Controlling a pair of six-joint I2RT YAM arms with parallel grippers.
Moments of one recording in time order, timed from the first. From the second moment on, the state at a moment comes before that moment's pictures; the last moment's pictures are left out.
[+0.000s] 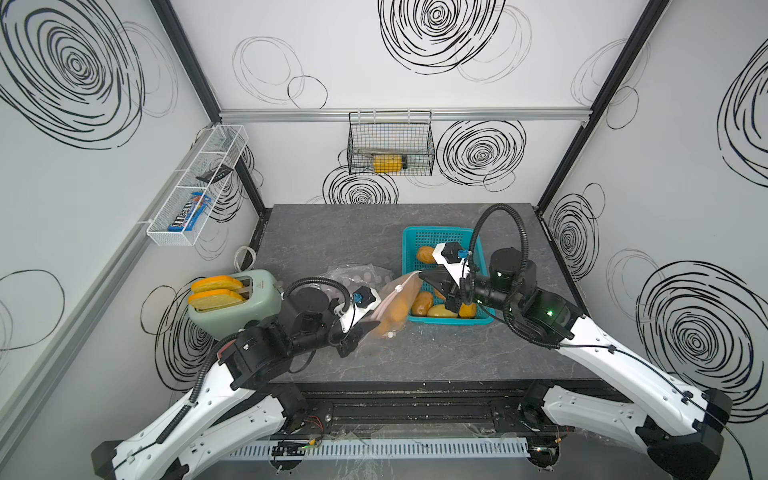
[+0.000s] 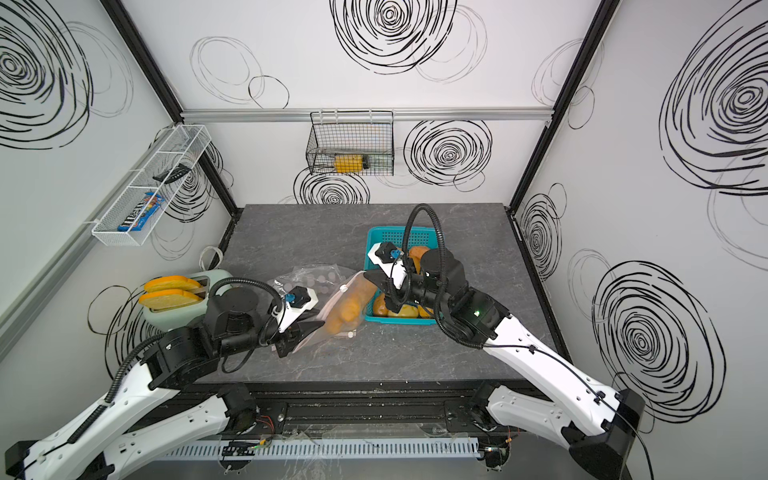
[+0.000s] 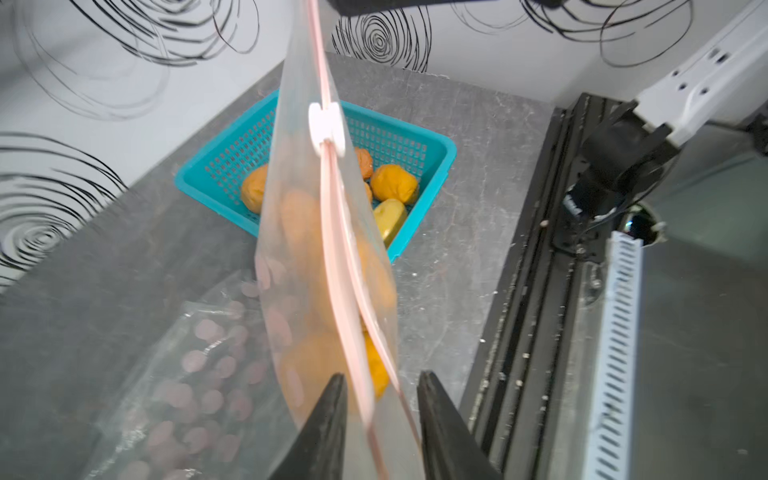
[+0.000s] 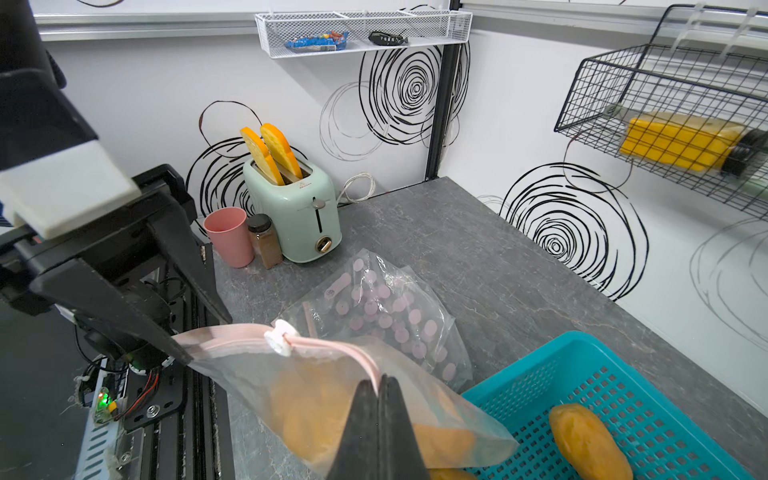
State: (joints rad) left arm -0.79 0.71 0.92 -0.72 0.20 0.15; right arm 0.81 1.02 1.03 -0.26 -0.28 -0.09
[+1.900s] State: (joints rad) left arm -0.81 0.91 1.02 -0.56 0.15 0.08; right arm 0.83 1.02 0.98 -0.22 -0.28 -0.08
